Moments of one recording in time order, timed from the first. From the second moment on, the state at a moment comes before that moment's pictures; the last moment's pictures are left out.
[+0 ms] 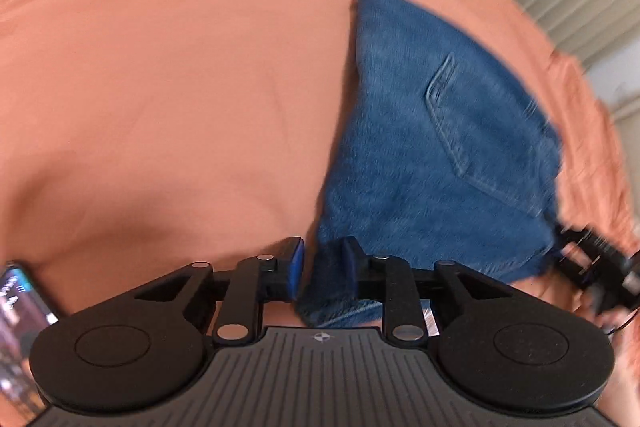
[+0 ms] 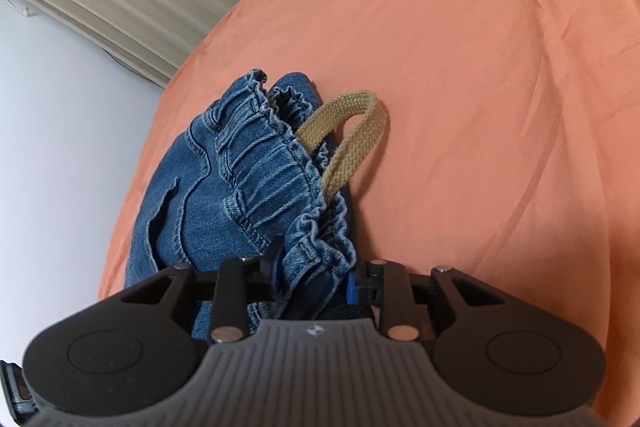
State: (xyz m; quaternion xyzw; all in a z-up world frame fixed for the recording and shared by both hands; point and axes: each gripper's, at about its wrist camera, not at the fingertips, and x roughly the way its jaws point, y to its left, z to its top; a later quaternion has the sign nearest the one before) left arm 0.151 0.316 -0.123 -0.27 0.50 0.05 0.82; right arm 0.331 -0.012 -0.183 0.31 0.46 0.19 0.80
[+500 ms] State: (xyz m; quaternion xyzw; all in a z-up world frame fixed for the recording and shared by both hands) left arm 0.103 0.210 -0.026 -0.09 0.39 0.09 0.91; right arm 0.265 0.010 -0.079 0.11 0.38 0.20 0.90
